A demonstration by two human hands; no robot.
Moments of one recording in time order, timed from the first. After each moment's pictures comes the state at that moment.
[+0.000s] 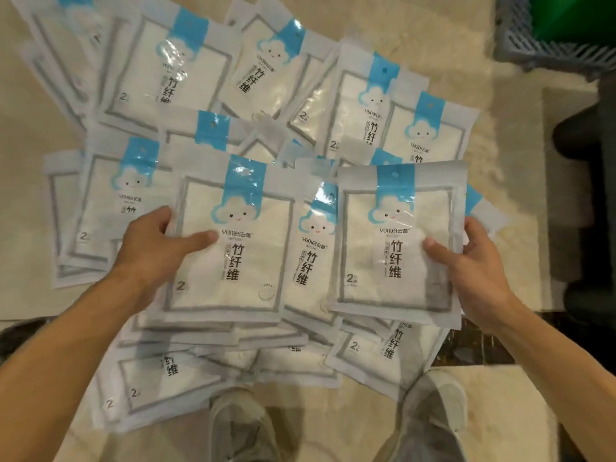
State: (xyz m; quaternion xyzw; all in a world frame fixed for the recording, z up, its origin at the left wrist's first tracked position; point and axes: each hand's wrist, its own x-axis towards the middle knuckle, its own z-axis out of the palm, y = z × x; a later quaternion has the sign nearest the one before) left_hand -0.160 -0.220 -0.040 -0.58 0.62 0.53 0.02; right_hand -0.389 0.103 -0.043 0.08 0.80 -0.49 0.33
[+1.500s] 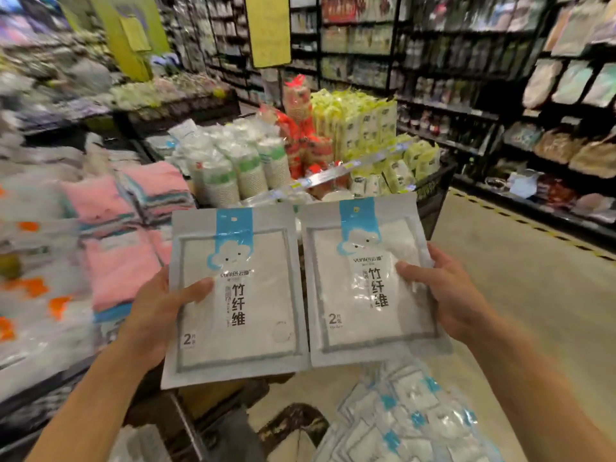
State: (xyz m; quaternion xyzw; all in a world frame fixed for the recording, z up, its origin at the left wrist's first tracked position) left_hand 0.263 -0.131 0.946 -0.57 0.39 0.50 -0.53; right_hand -0.115 -0.170 0.946 -0.39 0.51 -0.51 0.57
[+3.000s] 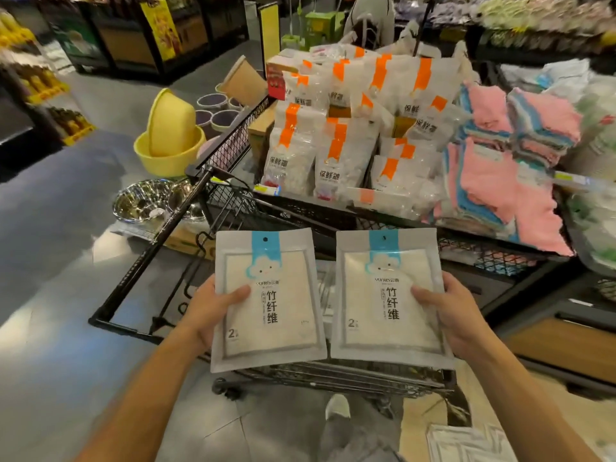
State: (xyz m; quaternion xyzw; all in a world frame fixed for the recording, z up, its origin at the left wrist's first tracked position) left_hand 0.572 0.390 0.805 -0.69 -0.03 0.31 -0.65; right_hand 0.348 0.062 0.824 -0.57 0.41 -0.14 0.70
